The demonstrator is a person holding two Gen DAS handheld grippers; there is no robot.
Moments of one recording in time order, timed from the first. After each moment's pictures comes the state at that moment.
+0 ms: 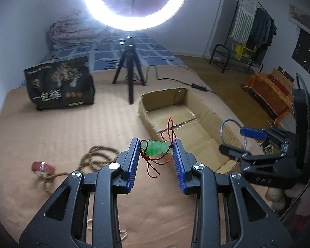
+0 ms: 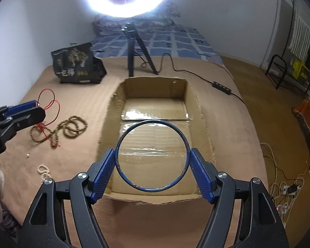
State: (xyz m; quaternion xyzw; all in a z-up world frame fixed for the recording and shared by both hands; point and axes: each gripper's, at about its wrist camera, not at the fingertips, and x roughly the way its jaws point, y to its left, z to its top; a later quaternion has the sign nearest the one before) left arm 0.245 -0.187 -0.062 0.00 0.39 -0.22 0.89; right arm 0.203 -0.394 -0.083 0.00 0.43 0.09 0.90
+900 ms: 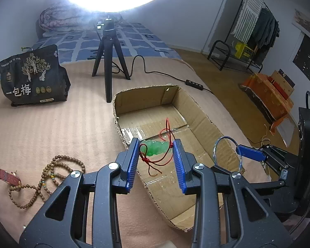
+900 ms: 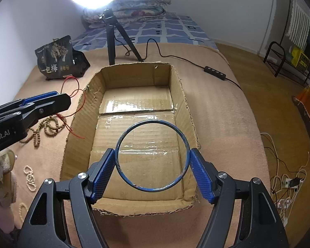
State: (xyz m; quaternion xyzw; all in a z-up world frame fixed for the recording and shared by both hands) left arm 0.294 -0.245 -0.096 -0.02 0.42 -0.23 0.88; right arm 0.228 -0.421 -0.110 0.02 0.46 0.08 0.88
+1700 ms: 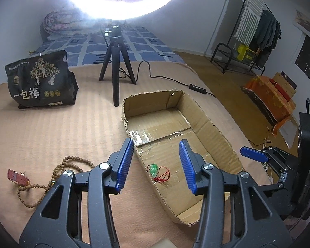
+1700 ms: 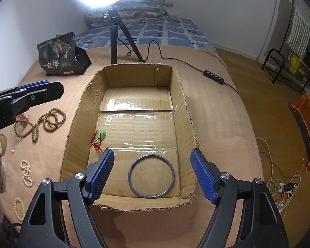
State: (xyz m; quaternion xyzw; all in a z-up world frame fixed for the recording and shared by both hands) left arm 0.286 -0.232 -0.081 -0.02 0.41 -0.21 0.89; right arm 0.221 -0.414 -0.104 -0.01 0.45 0.07 0.89
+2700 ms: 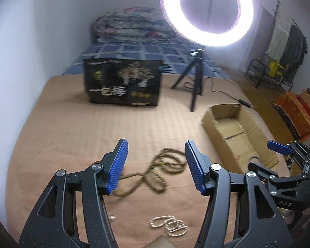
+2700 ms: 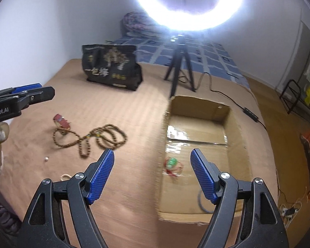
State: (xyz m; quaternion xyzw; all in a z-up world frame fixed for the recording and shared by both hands) left arm 0.262 -0.051 -0.051 -0.03 0.40 -0.09 0.91; right arm 0.208 -0.287 -0.058 -0.05 0.40 0.15 0.90
